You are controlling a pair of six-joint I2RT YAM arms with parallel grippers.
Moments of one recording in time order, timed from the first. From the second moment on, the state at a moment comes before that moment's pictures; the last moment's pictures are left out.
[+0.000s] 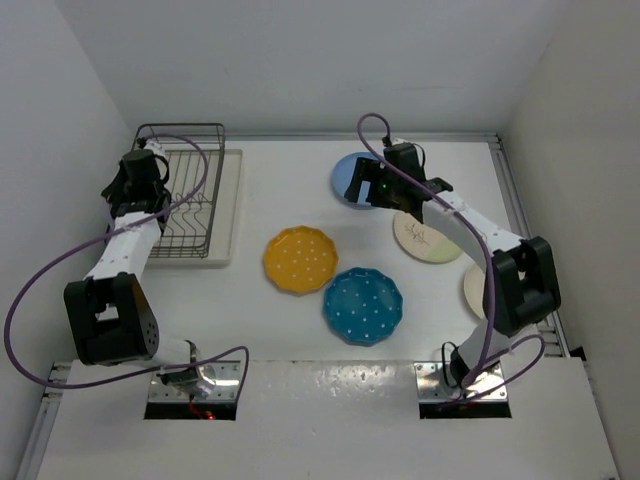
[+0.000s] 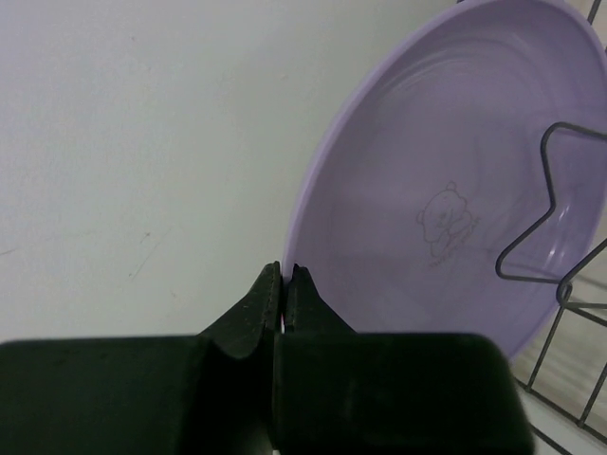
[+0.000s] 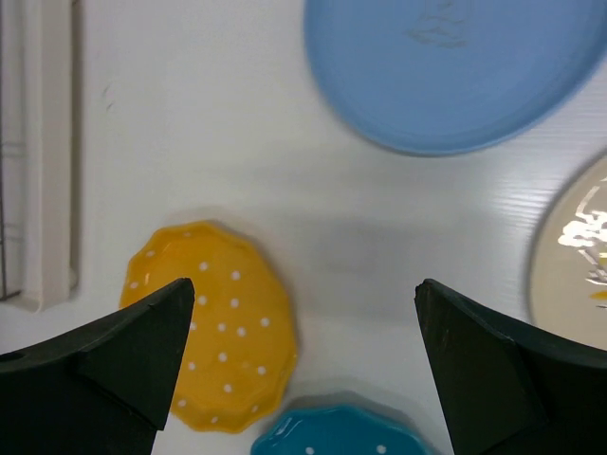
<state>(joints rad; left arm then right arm) 0.18 1.42 1.04 -0.02 -0.72 0.72 0.41 1.65 1.22 -0.26 -0.04 0.49</state>
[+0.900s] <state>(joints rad) 0.18 1.50 1.39 -0.39 -0.58 0.66 0.16 2.27 1.67 -0.33 0.11 0.71</state>
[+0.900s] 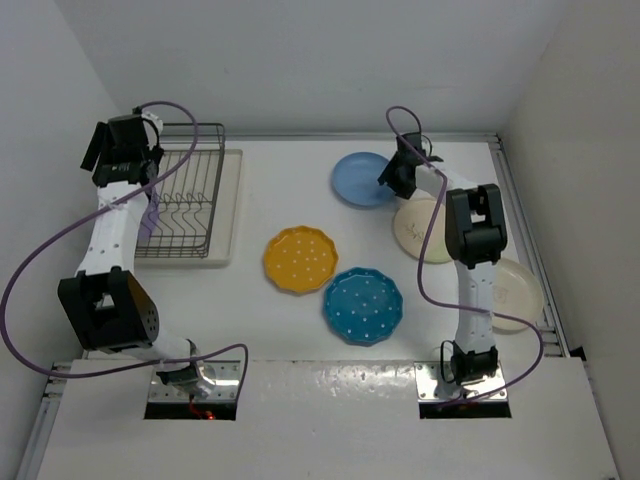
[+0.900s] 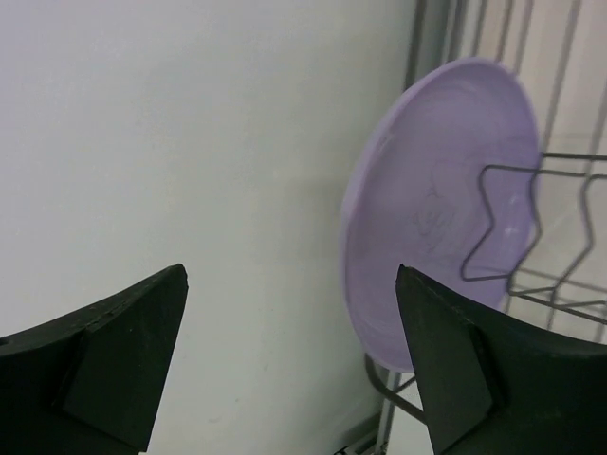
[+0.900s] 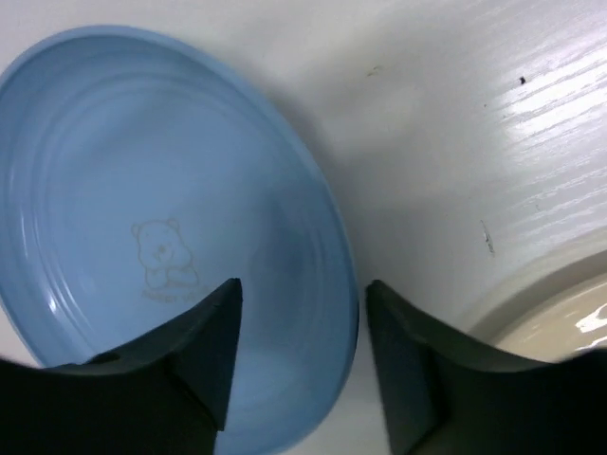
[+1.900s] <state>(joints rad) -0.07 1.53 1.64 -0.91 0.52 0.41 0.62 1.74 1.28 0.03 -0.12 0.46</state>
